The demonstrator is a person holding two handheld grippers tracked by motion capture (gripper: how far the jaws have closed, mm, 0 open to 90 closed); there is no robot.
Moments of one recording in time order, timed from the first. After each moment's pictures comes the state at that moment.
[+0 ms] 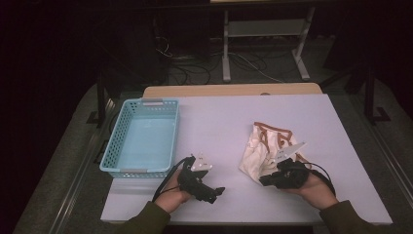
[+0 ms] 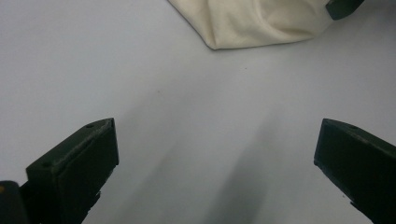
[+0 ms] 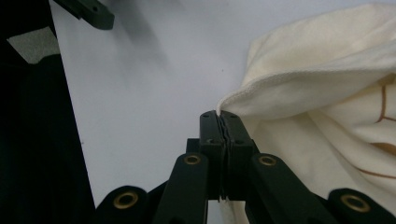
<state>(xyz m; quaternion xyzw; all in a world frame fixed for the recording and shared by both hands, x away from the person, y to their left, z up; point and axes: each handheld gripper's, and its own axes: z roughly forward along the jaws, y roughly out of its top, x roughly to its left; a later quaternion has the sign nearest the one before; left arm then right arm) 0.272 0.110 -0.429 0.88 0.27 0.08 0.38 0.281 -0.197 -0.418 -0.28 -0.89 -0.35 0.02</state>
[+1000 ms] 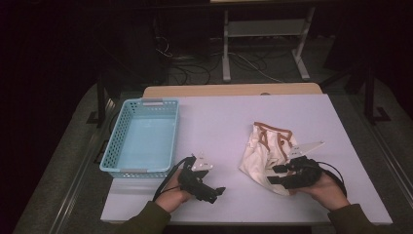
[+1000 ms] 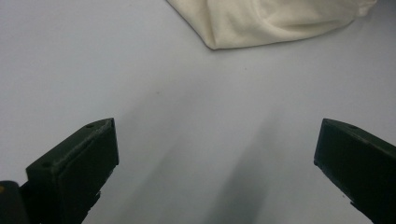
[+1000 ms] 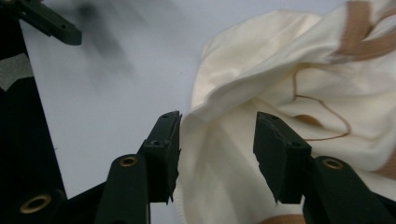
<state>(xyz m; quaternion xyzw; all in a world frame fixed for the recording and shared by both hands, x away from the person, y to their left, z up) 0.273 0.109 -0.430 0.88 0.27 0.08 0.38 0.279 -0.228 -0.411 -0.33 -0.86 -0.38 -0.03</state>
